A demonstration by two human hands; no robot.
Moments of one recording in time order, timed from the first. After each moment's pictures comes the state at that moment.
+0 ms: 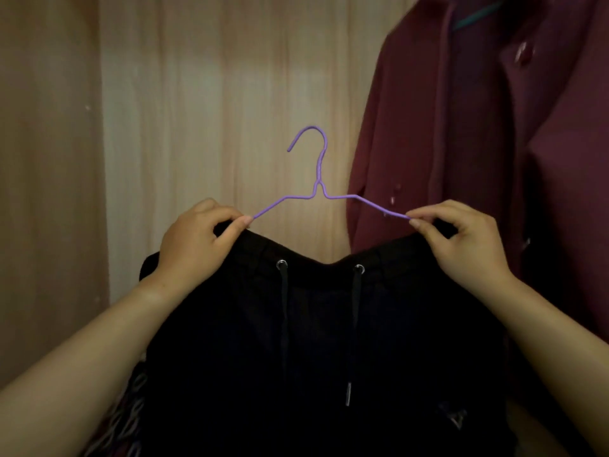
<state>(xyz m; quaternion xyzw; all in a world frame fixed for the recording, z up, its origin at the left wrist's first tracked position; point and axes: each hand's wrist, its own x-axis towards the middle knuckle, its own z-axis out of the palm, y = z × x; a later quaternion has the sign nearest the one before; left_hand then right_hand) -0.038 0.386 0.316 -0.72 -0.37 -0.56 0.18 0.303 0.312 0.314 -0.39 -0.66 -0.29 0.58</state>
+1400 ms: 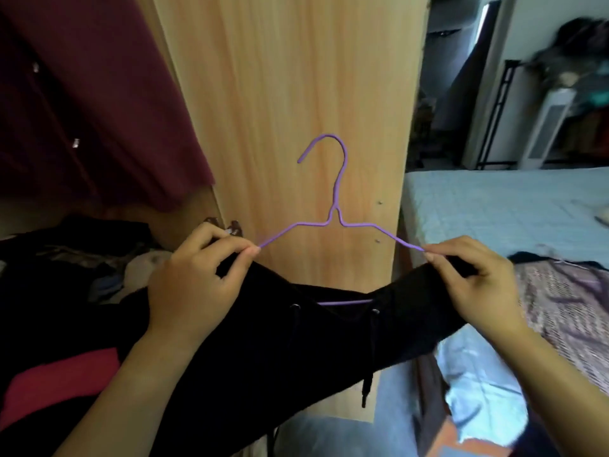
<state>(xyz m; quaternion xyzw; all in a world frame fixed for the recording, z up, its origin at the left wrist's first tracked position) 0.154 0.004 0.112 -0.89 0.02 -0.44 -0.12 0.264 -0.303 0.047 -0.75 -0.26 -0.36 0.48</state>
